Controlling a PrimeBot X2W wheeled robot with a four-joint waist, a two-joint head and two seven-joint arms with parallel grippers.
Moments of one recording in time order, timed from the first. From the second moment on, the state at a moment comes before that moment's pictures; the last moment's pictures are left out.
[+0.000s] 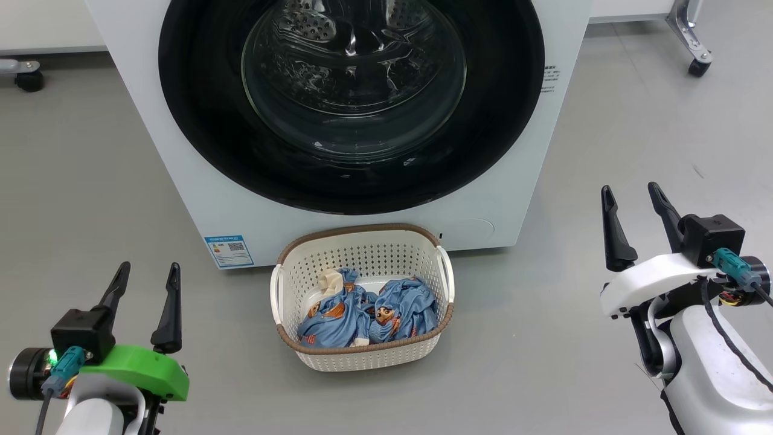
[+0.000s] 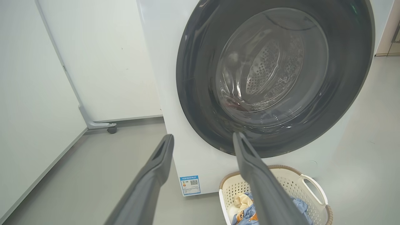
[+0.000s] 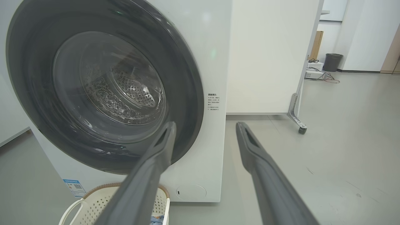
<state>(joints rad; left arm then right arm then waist) -0.12 0.22 -0.14 0.31 -0.36 -0.11 -0.25 -0.34 -0.22 0.30 0.45 0.39 0.00 -0.25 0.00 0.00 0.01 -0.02</state>
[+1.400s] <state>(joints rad) -0.14 0.21 -0.13 0.28 -0.35 -0.12 -0.25 -0.34 -0.22 0.25 0.41 0.37 0.01 -0.25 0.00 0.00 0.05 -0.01</state>
